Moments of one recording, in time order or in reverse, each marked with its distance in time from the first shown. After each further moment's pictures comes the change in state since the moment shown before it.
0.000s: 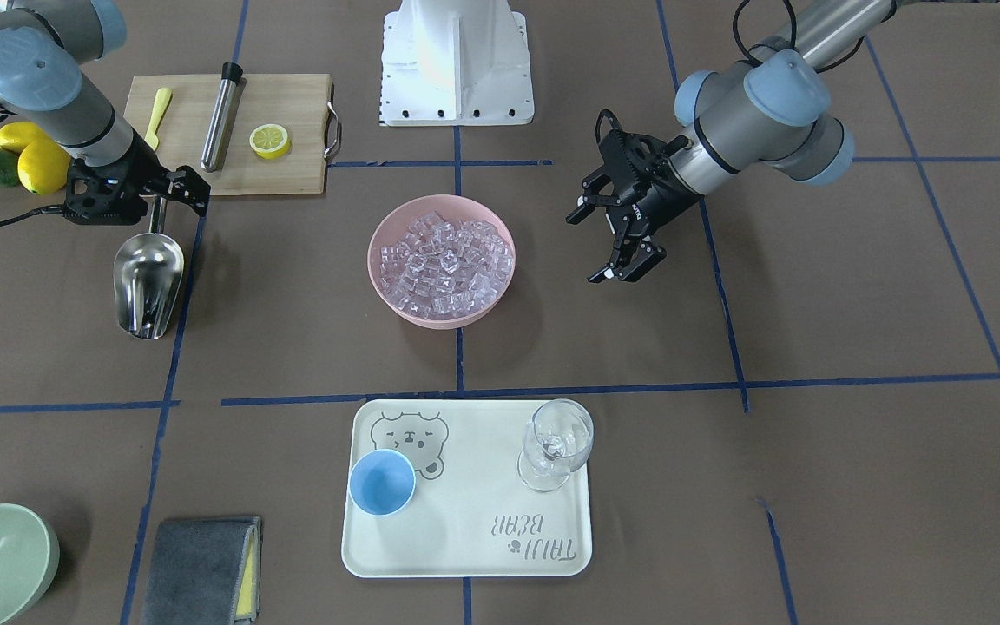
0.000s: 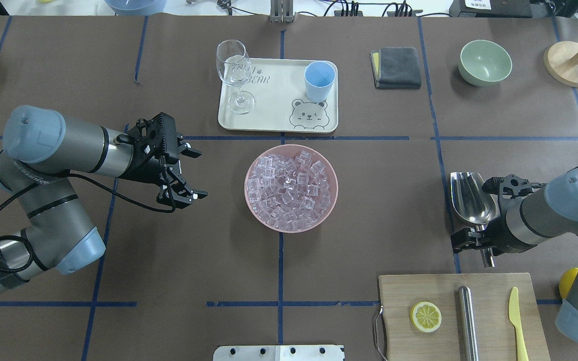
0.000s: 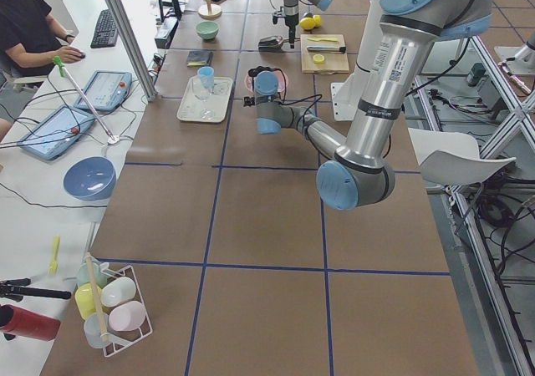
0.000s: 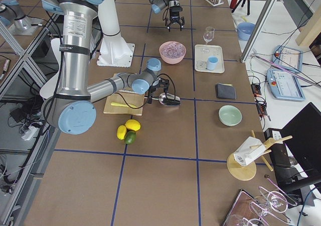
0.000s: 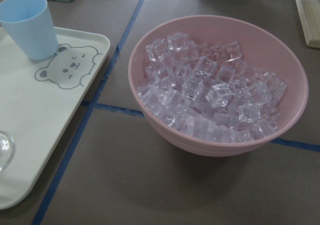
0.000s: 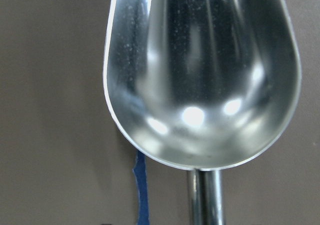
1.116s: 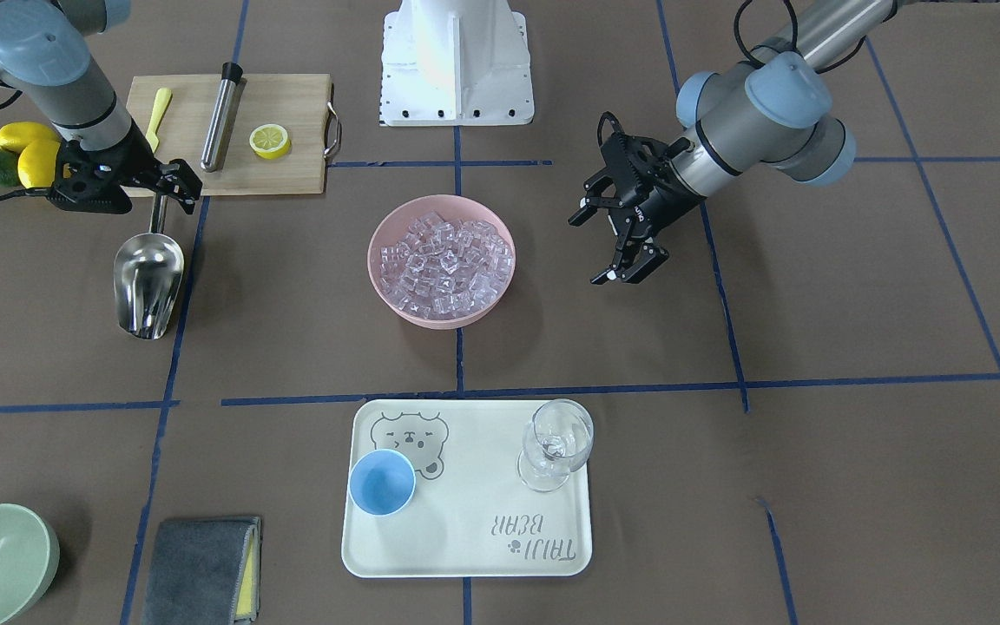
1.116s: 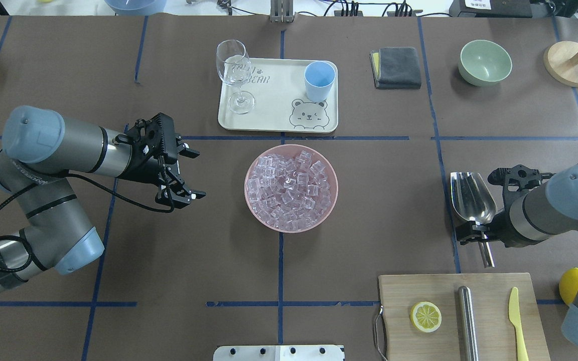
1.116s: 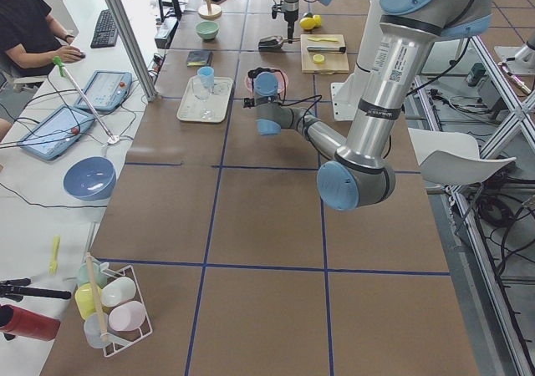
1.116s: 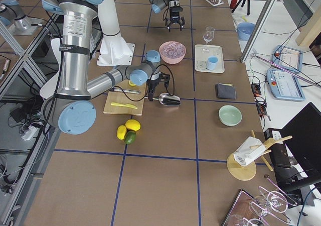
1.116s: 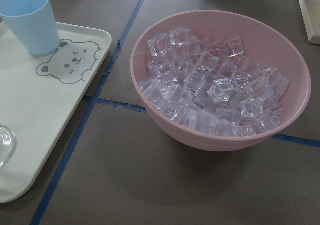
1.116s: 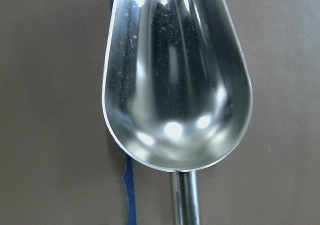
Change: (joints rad) left arm -0.001 0.004 0.003 0.003 0.000 0.000; right arm 0.000 0.010 0.100 -0.188 -0.094 -0.024
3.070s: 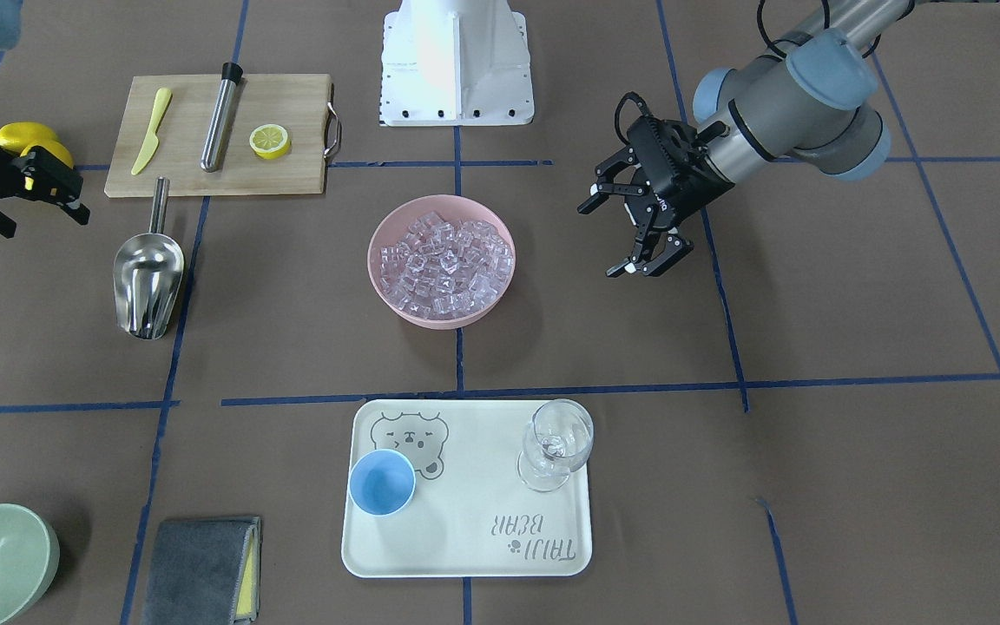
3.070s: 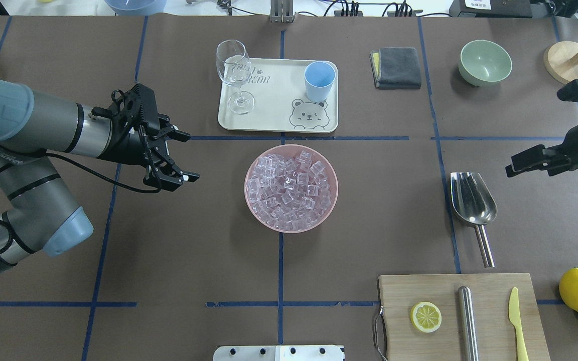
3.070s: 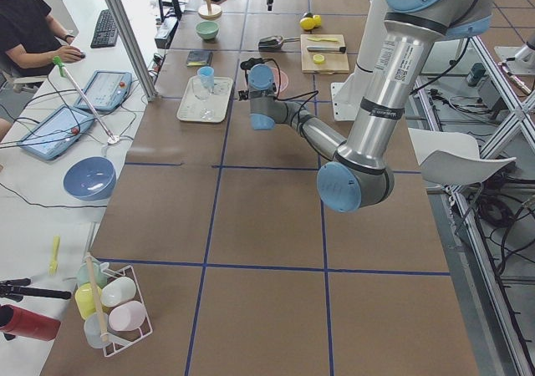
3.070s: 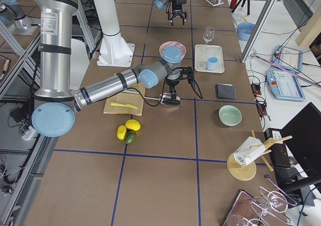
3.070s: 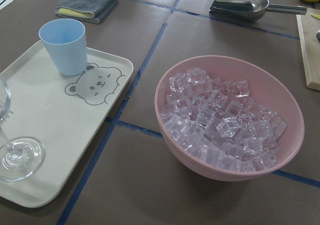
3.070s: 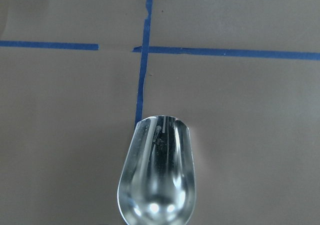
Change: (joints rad) left arm -0.073 0.001 -0.041 -0.017 -0.072 -0.115; right arm 0.374 0.044 0.022 -0.009 0.248 -0.350
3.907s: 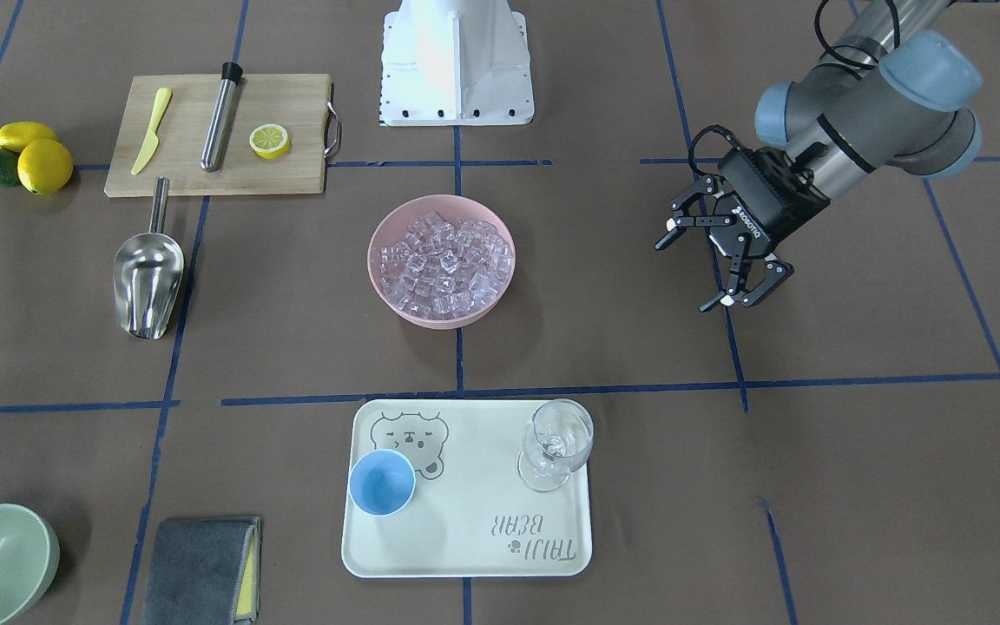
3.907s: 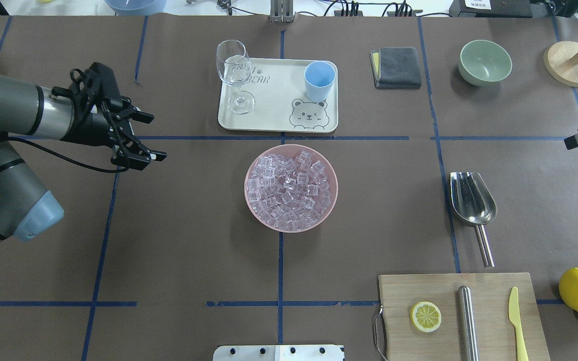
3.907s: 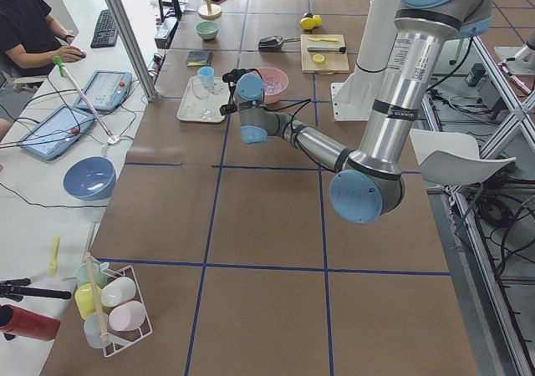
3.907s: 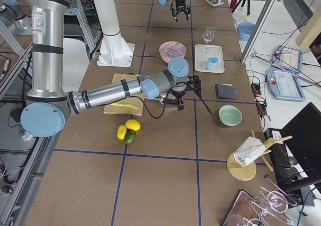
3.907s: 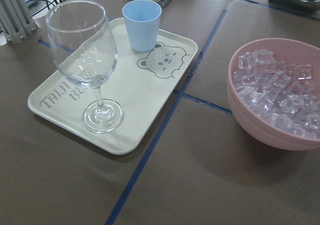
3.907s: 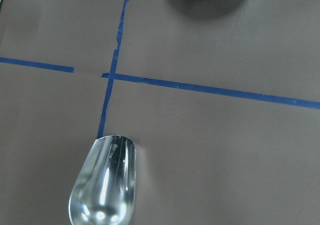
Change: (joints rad) left arm -0.049 0.049 0.000 0.009 0.000 -0.016; right arm 0.263 0.001 -0.112 0.005 0.193 -0.325
